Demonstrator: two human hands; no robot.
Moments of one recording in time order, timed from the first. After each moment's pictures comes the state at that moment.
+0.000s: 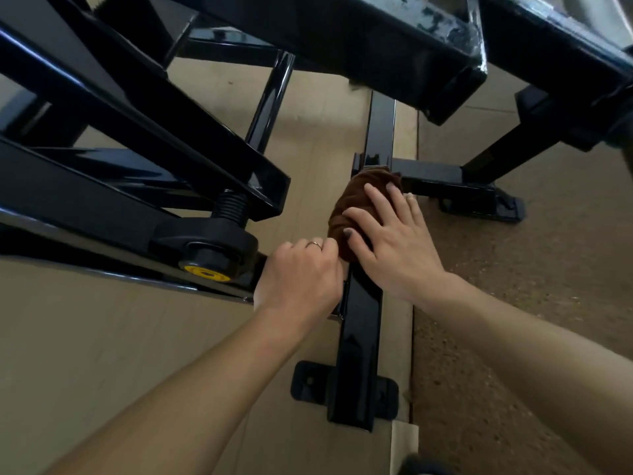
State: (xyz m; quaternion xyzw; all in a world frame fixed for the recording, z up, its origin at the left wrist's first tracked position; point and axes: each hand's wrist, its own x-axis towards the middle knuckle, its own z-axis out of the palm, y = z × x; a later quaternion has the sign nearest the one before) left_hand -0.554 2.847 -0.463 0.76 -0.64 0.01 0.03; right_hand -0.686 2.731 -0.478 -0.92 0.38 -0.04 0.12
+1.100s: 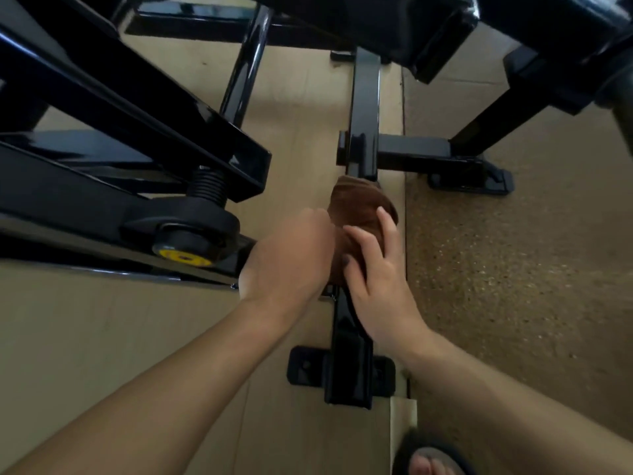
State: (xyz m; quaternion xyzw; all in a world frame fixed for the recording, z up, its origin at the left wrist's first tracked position) left_hand -0.558 2.856 -0.454 0.76 -0.64 0.05 0.09; right_hand -0.705 2.819 -0.498 -0.77 0.47 -0.22 0.37
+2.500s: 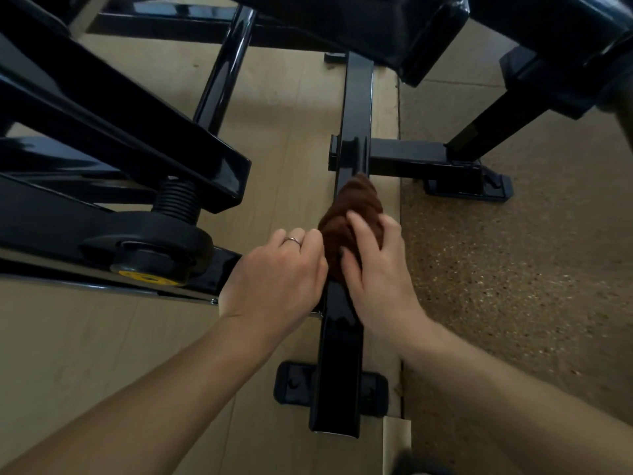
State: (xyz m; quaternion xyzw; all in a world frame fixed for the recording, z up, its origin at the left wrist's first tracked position) left_hand -0.556 2.853 -0.467 0.73 -0.68 0.09 0.04; right_hand -0.704 2.786 -0.498 -0.82 0.47 -0.18 0.28
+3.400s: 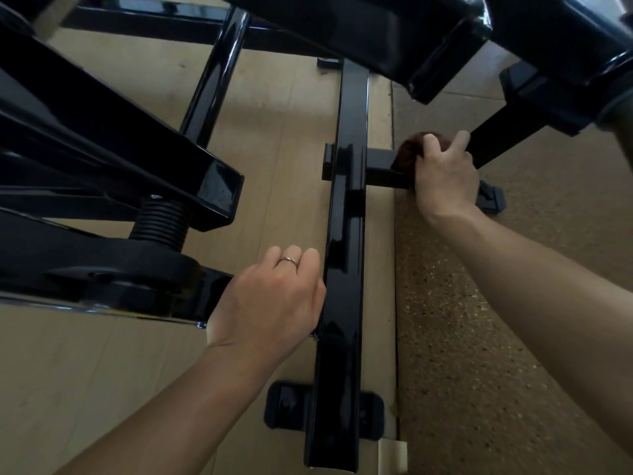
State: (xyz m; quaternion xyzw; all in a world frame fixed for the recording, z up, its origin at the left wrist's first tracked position) left_hand -0.554 2.851 -0.473 0.73 -0.68 0.10 0.04; right_hand -0.720 2.593 -0.518 -0.80 0.59 -0.12 -0.05
